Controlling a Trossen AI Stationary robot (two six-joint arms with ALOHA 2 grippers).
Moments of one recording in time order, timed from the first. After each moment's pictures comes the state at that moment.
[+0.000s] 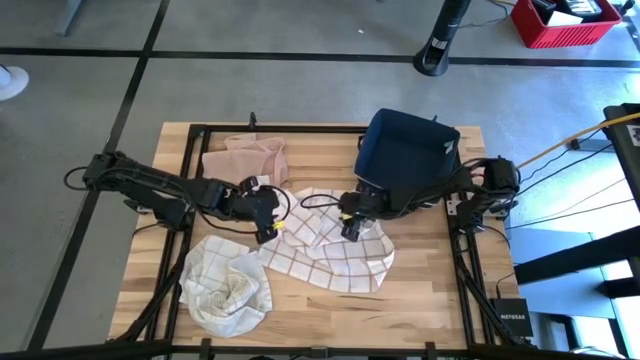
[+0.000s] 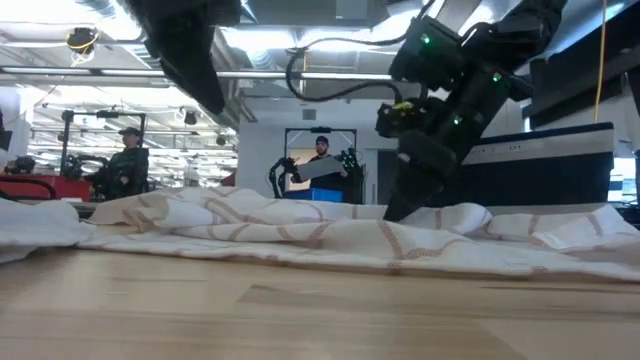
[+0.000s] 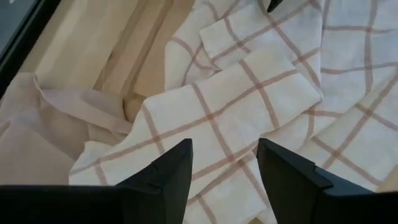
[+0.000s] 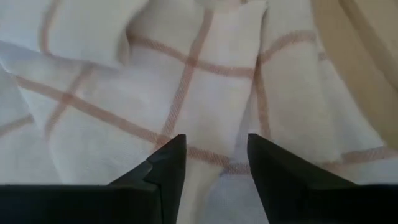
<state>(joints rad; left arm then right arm) -0.19 1.33 1.02 -0.75 -0.42 -0.44 0.01 1.72 0.81 -0.04 0.17 0.28</state>
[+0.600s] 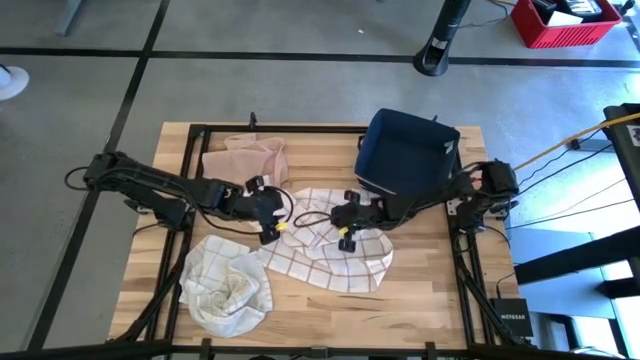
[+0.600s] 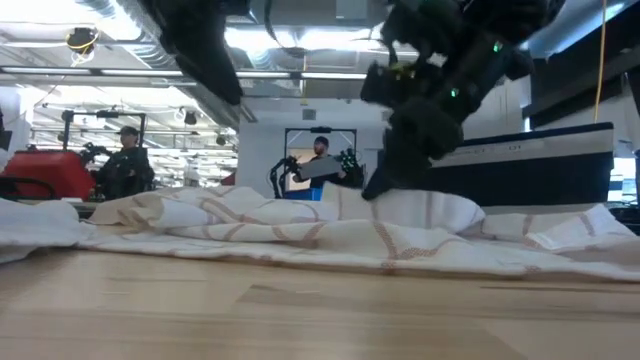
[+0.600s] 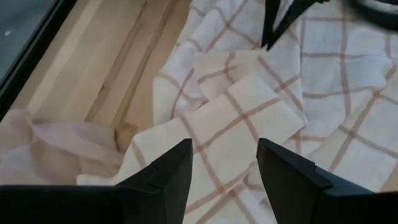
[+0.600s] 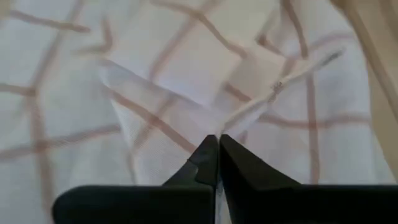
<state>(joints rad) -0.19 1.34 1.02 -0.64 -0.42 -0.35 0.12 1.72 0.91 -0.04 0.19 0.12</state>
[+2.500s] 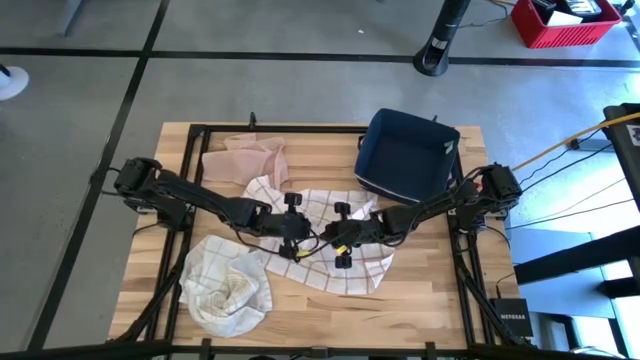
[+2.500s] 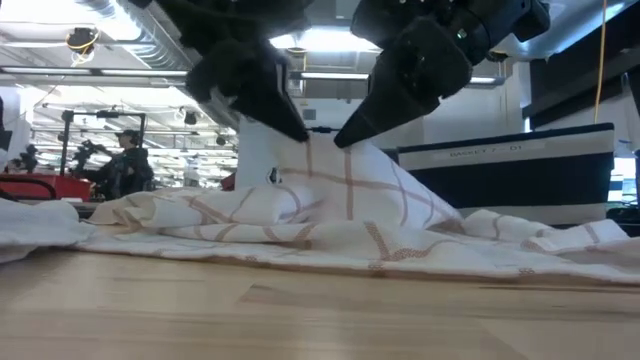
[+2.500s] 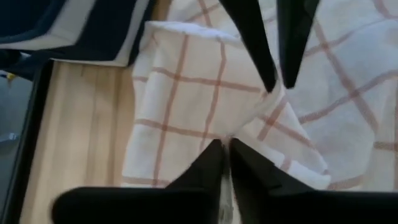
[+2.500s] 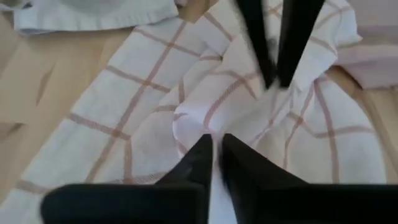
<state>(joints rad) -0.21 1.61 1.04 -0.27 -0.43 0.16 0.25 1.72 1.00 0.00 0.25 0.06</state>
